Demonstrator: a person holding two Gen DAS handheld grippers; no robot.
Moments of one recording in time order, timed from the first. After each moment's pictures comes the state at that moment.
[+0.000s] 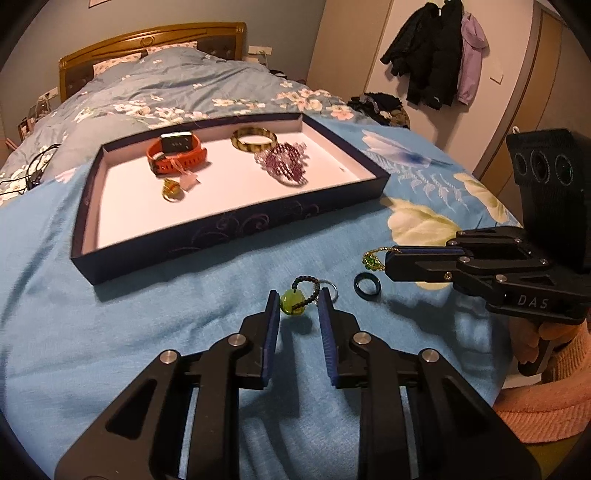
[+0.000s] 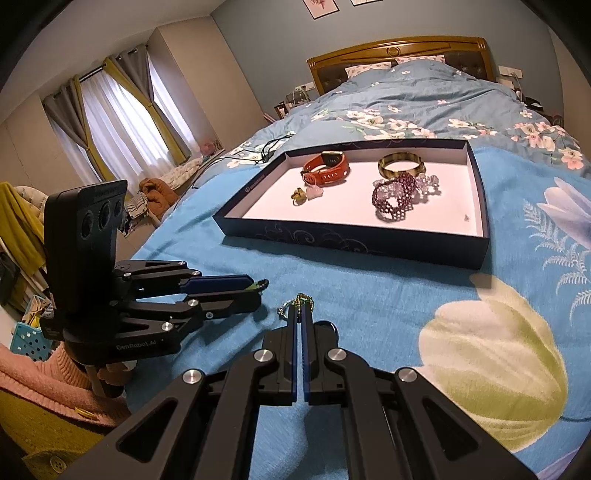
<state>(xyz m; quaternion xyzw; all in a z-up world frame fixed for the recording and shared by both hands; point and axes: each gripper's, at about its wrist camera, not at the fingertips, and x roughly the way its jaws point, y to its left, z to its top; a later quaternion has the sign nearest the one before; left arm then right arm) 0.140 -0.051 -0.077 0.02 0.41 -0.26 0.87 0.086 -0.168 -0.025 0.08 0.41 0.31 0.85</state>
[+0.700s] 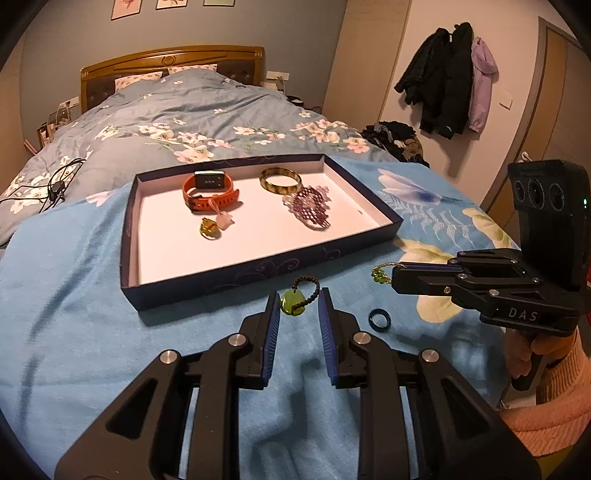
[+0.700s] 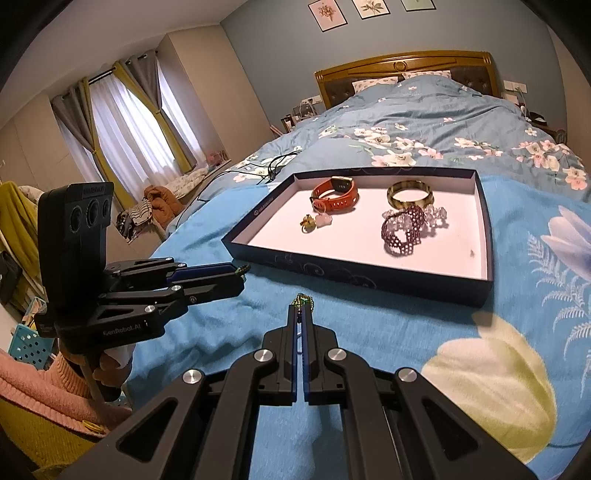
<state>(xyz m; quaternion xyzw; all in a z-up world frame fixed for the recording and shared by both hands) 0.139 -0.027 -0.046 0.00 0.37 -0.23 0.90 0.096 -0.161 -0.009 0.08 0.39 0.32 0.86</state>
